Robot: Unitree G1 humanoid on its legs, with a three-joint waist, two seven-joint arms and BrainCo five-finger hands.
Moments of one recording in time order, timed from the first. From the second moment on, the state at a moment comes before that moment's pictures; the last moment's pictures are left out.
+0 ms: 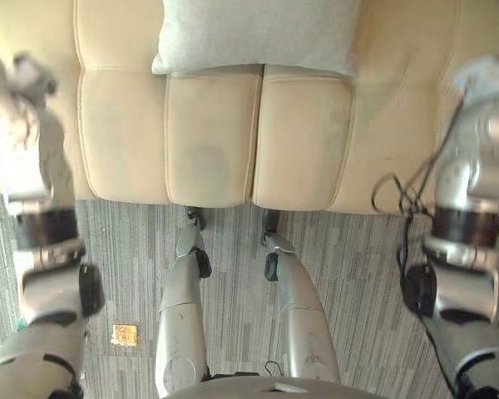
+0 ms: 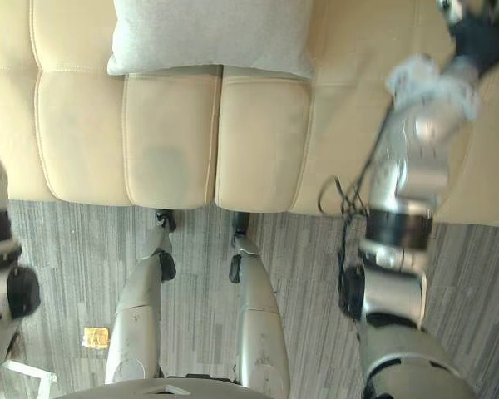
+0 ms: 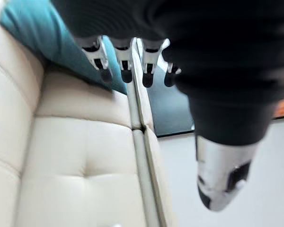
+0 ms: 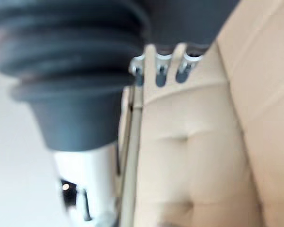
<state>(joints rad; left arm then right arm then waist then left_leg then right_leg) -0.61 0.48 0.36 0.01 -0.31 -0.11 0.44 -0.62 -0.53 -0.35 -0.01 0.34 -0.05 -0.51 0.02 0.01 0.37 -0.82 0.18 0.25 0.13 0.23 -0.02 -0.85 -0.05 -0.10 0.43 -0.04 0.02</state>
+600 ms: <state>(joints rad) 0.26 -0.03 0.31 0.43 -0.12 -0.05 0.21 0.17 -0.03 -0.16 0.27 -0.08 -0.06 -0.17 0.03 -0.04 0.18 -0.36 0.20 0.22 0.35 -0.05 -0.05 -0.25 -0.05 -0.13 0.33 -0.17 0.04</state>
